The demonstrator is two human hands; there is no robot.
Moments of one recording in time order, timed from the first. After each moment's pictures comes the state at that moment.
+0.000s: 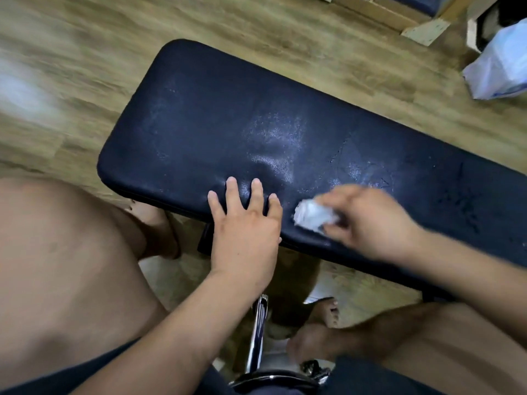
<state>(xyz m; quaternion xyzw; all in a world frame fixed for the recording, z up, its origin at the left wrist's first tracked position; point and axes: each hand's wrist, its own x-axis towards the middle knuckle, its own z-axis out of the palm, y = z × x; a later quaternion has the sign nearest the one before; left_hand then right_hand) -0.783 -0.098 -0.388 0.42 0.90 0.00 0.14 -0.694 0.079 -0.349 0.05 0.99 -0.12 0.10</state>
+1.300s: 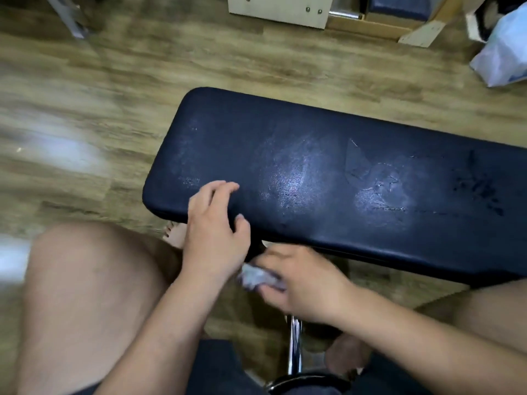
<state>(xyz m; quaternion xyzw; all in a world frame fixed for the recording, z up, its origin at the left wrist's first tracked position) -0.829 -0.151 -0.379 0.29 0.89 0.34 0.08 -0.698 -0.049 -0.363 0.04 0.95 -0.31 0.09</state>
